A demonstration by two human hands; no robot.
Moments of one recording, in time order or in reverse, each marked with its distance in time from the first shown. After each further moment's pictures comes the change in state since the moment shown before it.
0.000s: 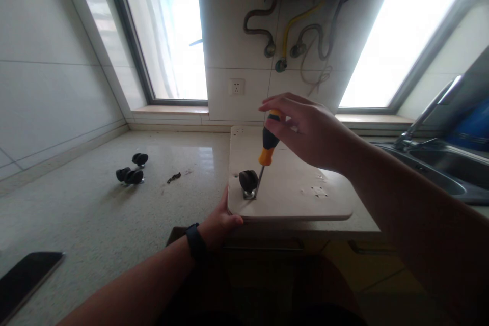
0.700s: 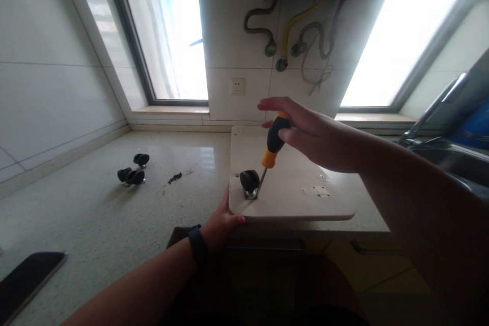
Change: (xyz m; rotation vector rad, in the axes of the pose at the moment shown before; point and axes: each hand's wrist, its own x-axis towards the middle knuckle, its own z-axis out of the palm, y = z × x) left_hand -0.001 -0.001 0.003 0.005 0.044 -0.005; right_hand -0.007 0.005 -0.007 0.185 -0.195 0.059
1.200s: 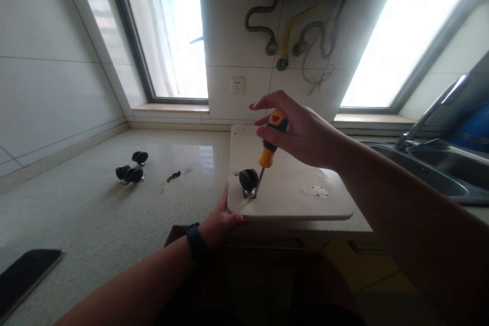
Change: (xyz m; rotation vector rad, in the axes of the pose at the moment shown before) left_hand 0.002 -0.003 -0.003 0.047 -0.023 0.031; right_hand 0.013 0.004 0.015 0.060 0.081 -0.084
